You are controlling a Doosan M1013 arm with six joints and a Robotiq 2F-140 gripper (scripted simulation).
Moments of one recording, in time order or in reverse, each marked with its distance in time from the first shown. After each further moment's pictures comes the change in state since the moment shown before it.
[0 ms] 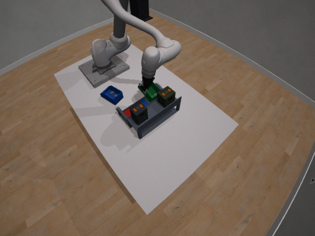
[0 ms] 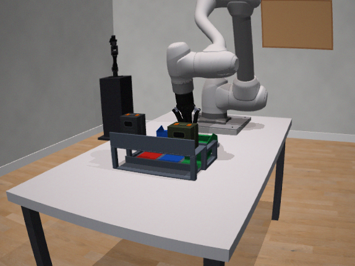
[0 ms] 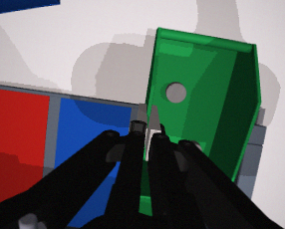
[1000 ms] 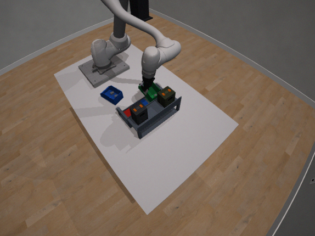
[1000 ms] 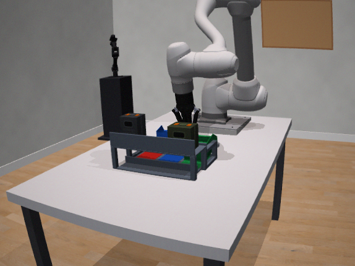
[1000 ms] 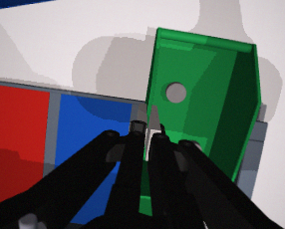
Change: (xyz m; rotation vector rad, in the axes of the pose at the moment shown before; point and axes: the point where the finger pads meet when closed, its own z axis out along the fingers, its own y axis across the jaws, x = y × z) arm -0.004 0.000 0.000 0.000 -0.013 0.000
